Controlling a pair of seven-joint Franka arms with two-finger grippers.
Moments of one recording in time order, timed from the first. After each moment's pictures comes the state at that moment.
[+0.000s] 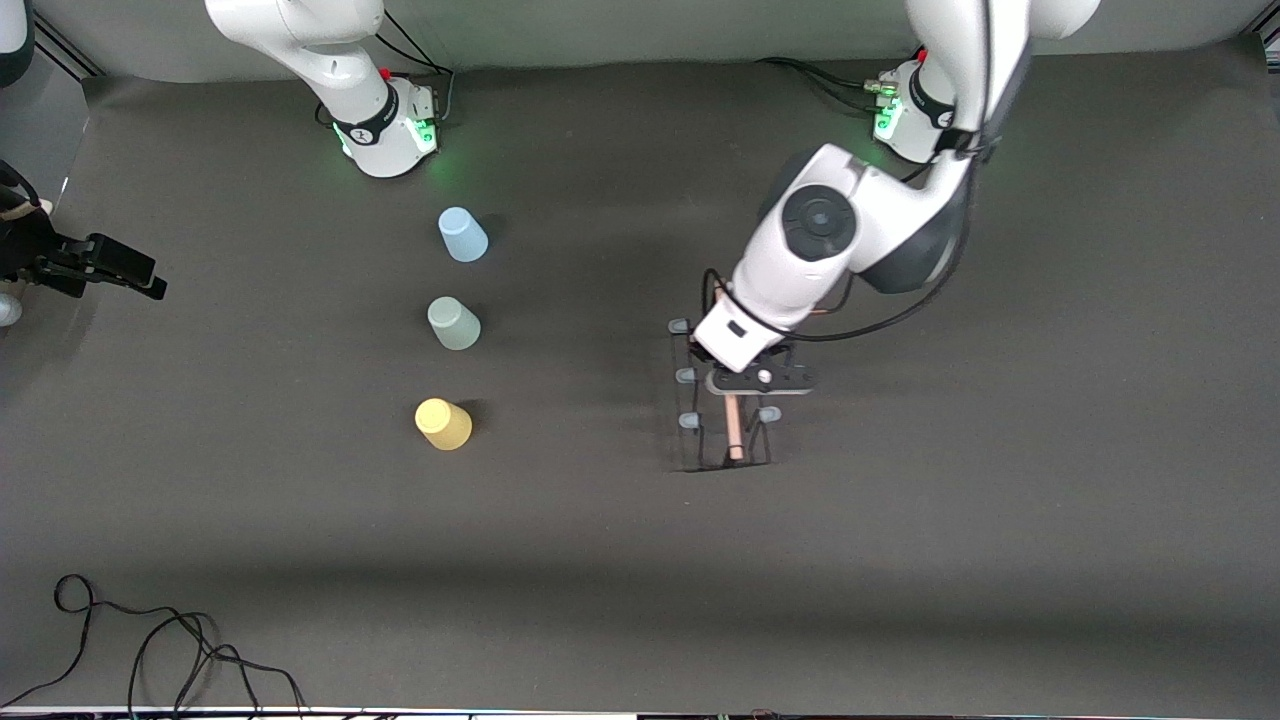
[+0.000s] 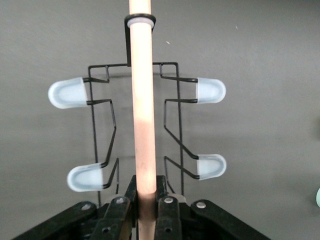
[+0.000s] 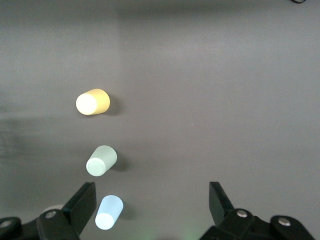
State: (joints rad) left arm -0.59 0.39 -0.06 -1.75 -0.14 2.26 -0.62; right arm 0.00 -0.03 -0.07 -1.62 0.01 1.55 0.02
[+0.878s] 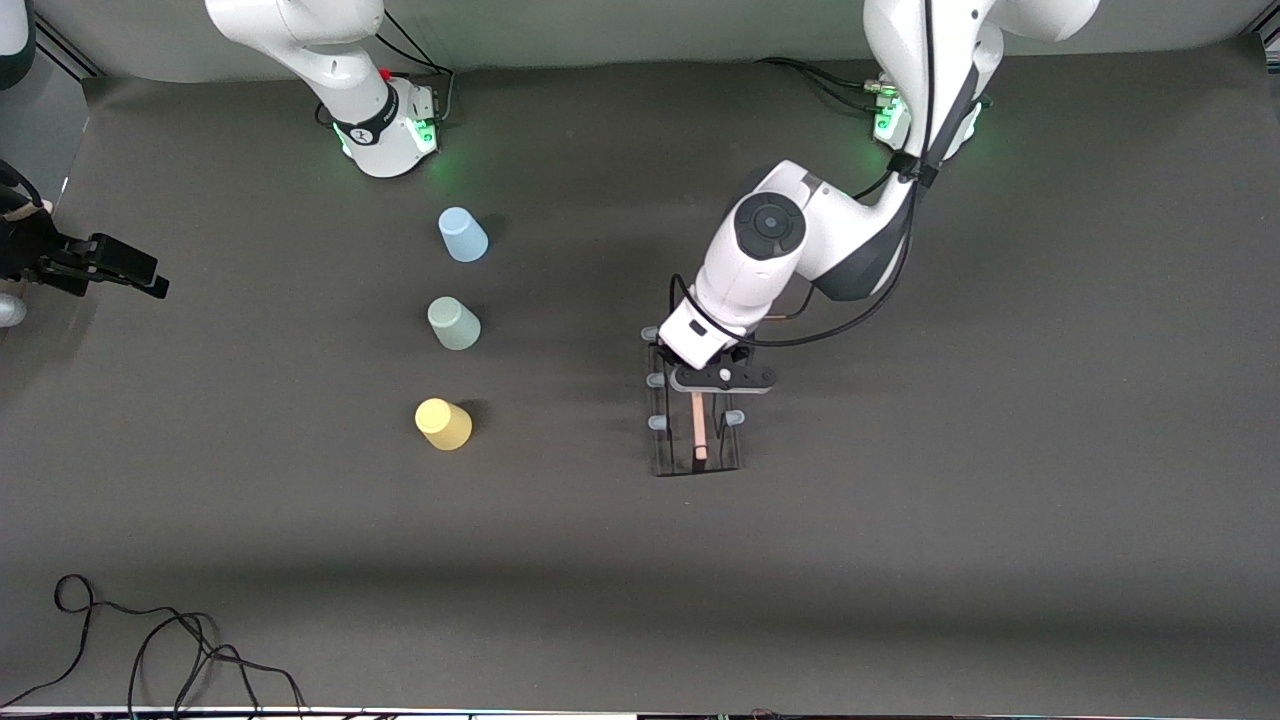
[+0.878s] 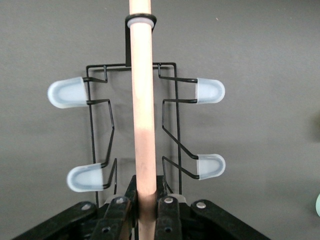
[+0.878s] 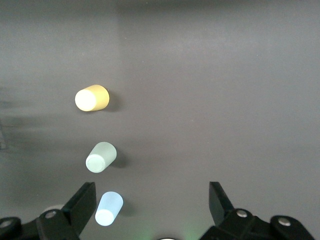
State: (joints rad) left arm -0.66 0.45 -0.05 -1.75 -0.13 2.37 -0.65; right arm 0.00 -0.02 -0.07 -1.62 0.01 1.53 0.02
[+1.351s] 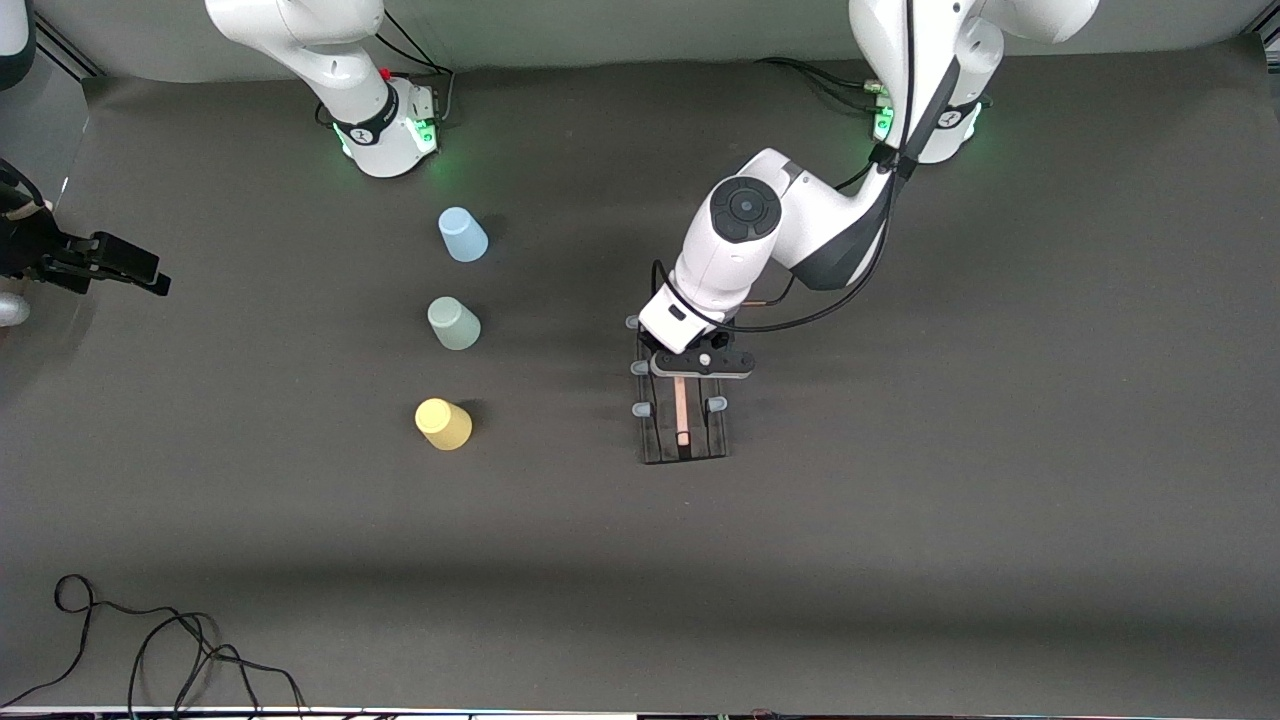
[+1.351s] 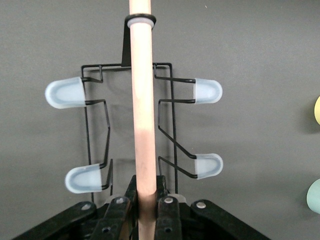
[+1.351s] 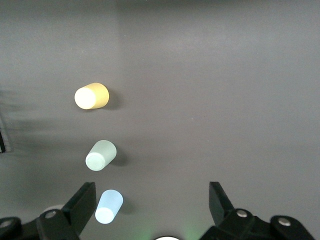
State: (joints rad) left arm -0.69 0.45 -0.05 -1.75 -0.13 2.38 -0.68; right arm 0.00 -0.02 -0.07 -1.62 0.01 1.53 0.02
